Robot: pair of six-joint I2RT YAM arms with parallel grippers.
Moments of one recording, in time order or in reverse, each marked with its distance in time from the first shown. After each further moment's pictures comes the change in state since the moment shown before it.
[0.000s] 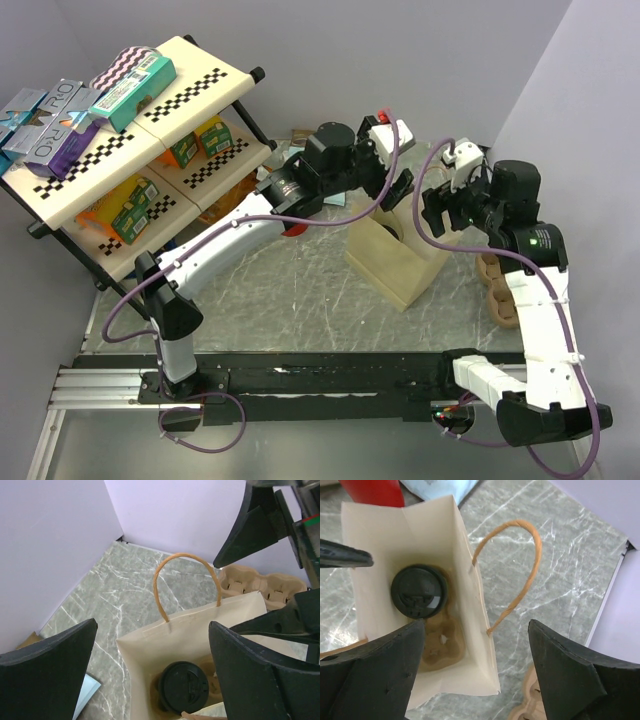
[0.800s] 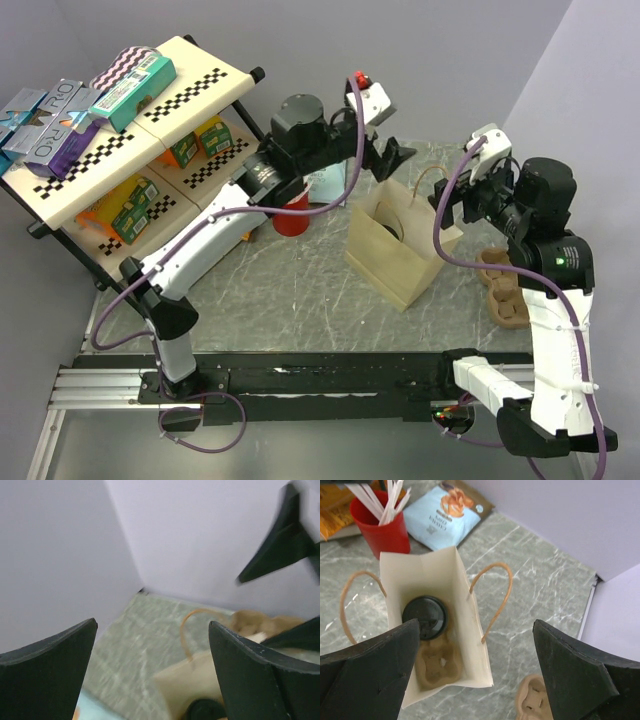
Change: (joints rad) left arm 0.058 -0.018 0.140 0.092 0.113 0.009; right arm 0.000 -0.042 0.156 -0.009 -0.018 0.048
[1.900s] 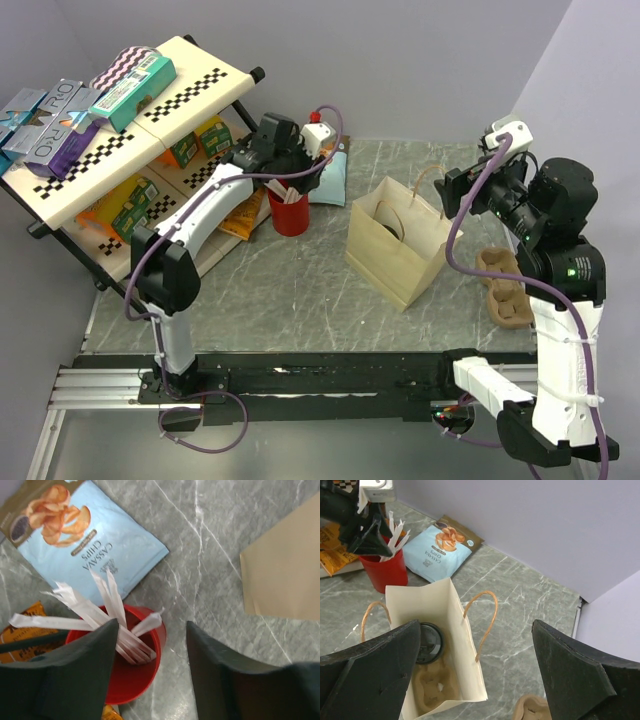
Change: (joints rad) left arm 0.352 0.090 -0.299 -0.385 -0.008 0.119; right arm 0.000 -0.013 0.068 0.076 0.010 0.051
